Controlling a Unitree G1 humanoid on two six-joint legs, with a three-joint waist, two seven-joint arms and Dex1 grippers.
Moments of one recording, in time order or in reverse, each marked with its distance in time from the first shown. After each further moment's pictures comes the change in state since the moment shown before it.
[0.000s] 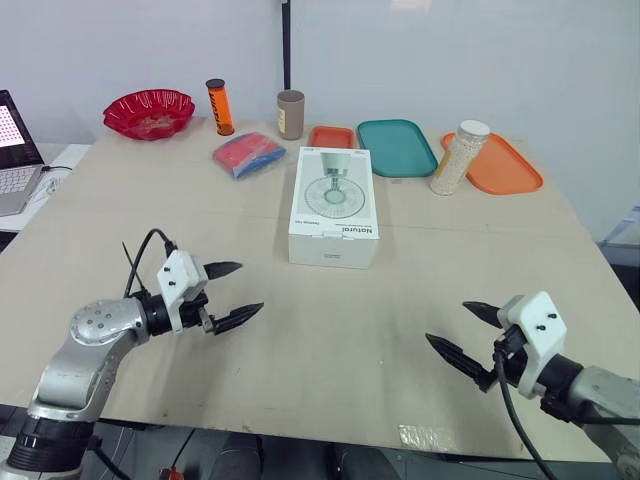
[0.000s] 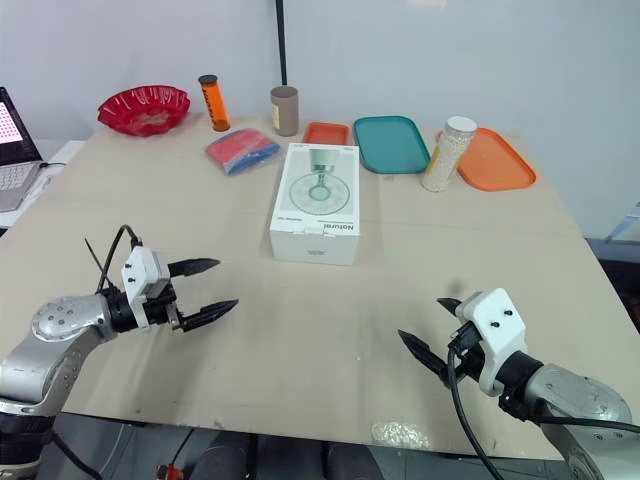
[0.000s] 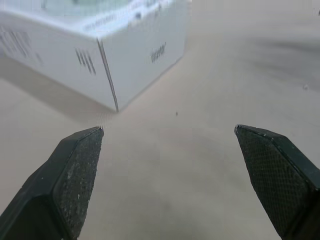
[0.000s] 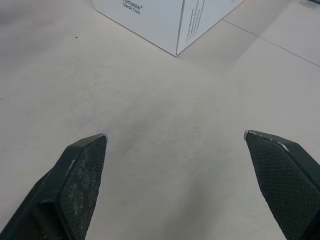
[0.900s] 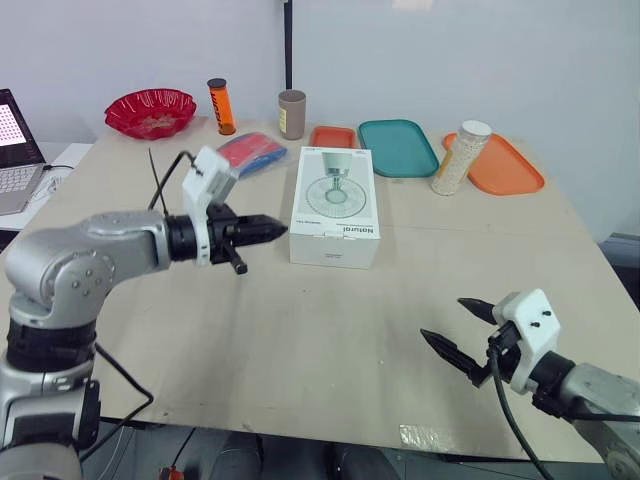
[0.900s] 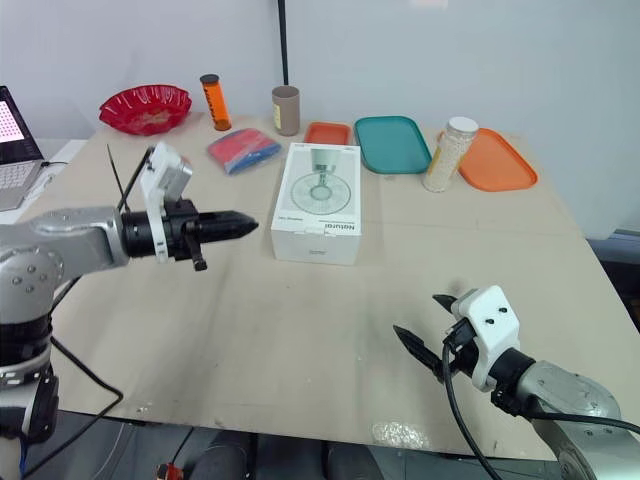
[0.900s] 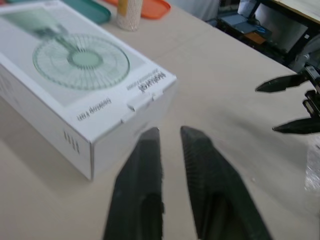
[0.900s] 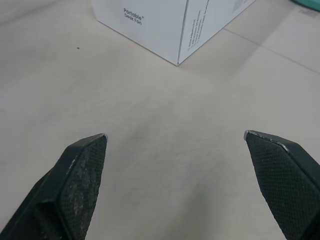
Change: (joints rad) left arm -0.536 0.043 0.029 -0.088 -0.490 0.879 0.359; right arm -0.027 0.025 0.031 0.010 -0.009 -0.007 -0.015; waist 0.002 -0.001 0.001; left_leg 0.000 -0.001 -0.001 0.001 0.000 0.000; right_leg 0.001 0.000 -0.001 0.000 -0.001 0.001
